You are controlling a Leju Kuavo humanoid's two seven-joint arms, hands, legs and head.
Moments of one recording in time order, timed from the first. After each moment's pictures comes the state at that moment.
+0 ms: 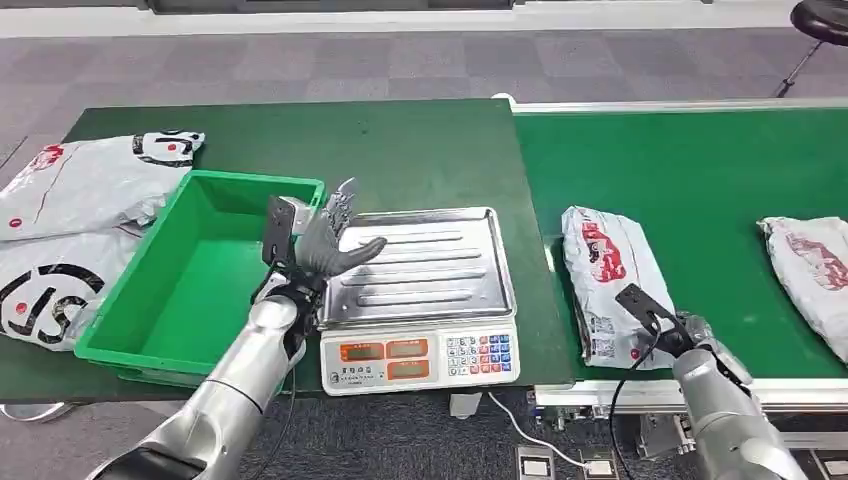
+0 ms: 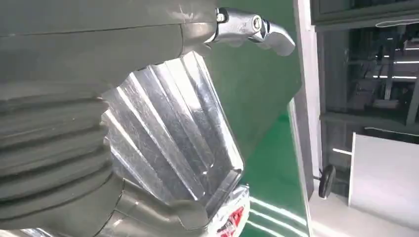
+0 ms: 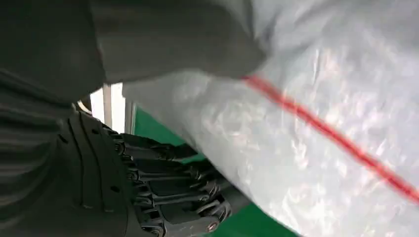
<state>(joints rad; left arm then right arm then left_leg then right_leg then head) -0.59 -0.16 -0.20 -0.79 -0.03 -0.06 -0.44 -0.63 -0.20 -0.23 -0.36 1.06 0.18 0.06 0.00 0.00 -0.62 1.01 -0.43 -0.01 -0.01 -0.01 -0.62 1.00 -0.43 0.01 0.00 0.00</state>
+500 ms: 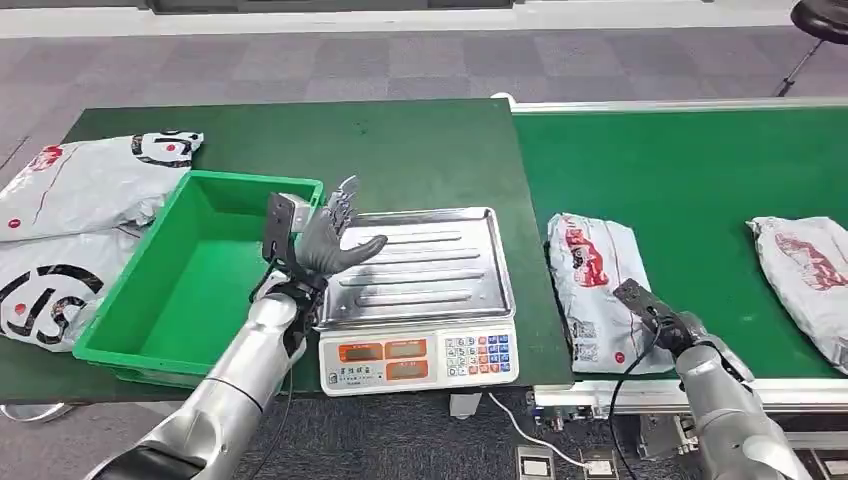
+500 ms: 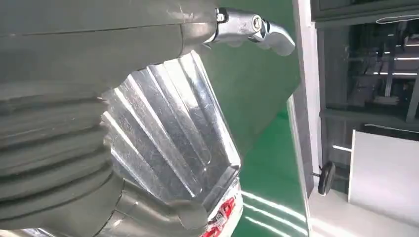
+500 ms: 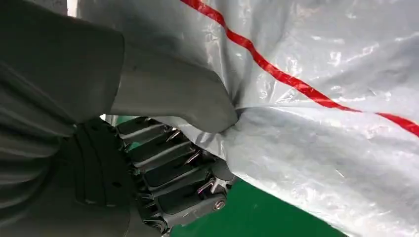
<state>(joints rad) -0.60 -0.16 -0.20 -0.79 -0.03 -0.07 -0.43 -0.64 -0.21 -0.22 -0.36 0.99 0.20 -0.01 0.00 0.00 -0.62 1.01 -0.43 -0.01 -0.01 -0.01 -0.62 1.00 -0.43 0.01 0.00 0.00</state>
